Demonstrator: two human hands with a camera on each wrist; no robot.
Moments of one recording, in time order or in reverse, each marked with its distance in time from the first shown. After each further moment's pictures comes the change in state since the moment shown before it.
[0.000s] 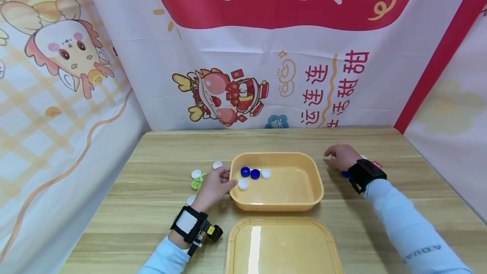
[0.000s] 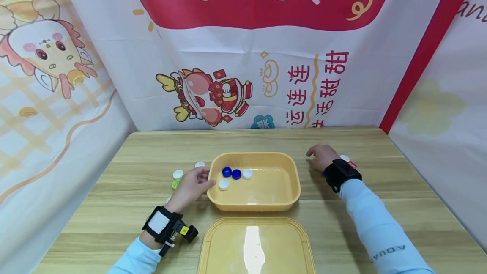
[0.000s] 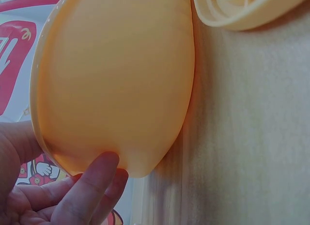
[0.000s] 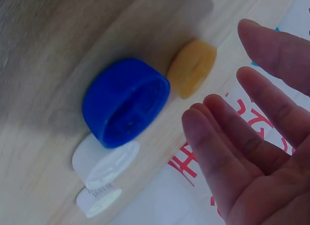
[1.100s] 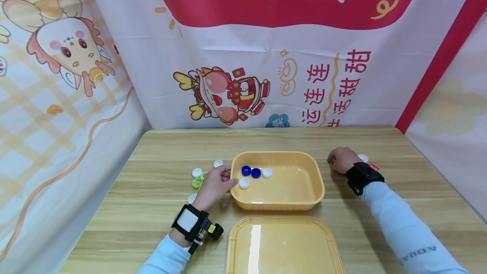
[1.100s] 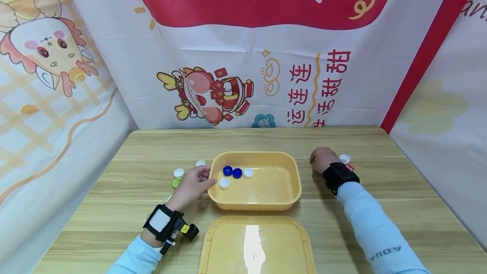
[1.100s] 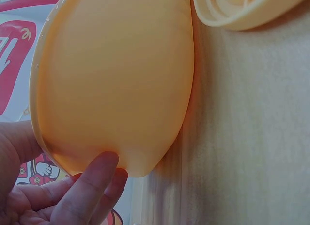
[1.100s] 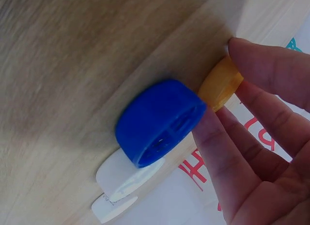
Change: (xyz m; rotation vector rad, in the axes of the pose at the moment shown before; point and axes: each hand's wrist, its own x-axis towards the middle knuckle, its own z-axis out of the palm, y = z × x) left_hand 0.001 -0.001 0.000 0.017 0.013 0.017; right_hand 0.004 0.004 0.013 -0.002 -0.045 0.147
